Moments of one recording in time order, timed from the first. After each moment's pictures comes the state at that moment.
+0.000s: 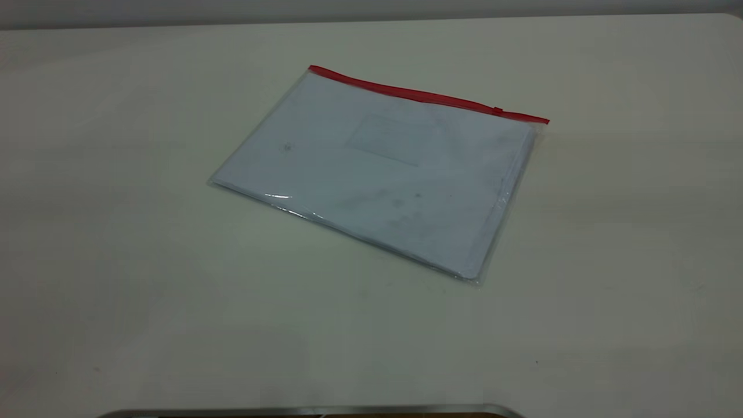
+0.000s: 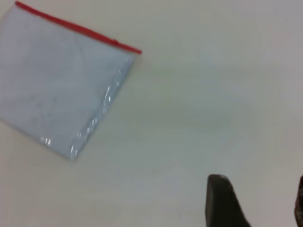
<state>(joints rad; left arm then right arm) 0.05 0.43 -0.62 -0.04 0.79 0.01 -0.02 0.48 -0.49 0.15 0.80 -0.11</state>
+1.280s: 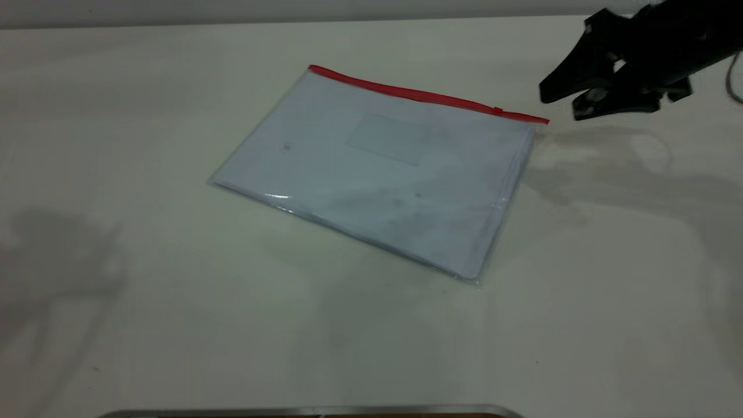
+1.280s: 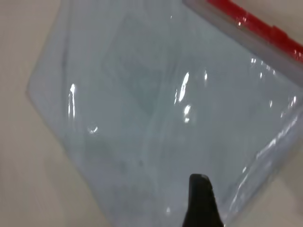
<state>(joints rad) 0.05 1.24 -0.85 -0.51 0.46 0.63 -0.04 2.29 -1.17 1.37 0.68 -1.31</state>
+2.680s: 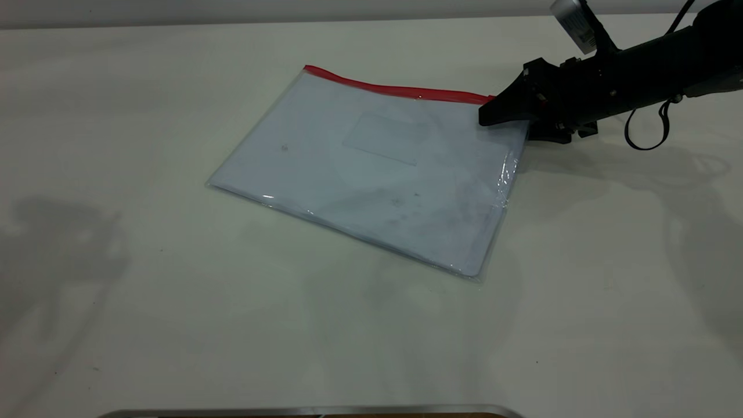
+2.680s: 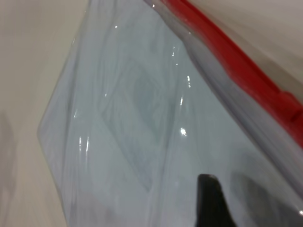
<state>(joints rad) 0.05 1.31 -0.85 -0.52 0.42 0.61 0.00 2.64 -1.49 1.56 0.82 -1.43</state>
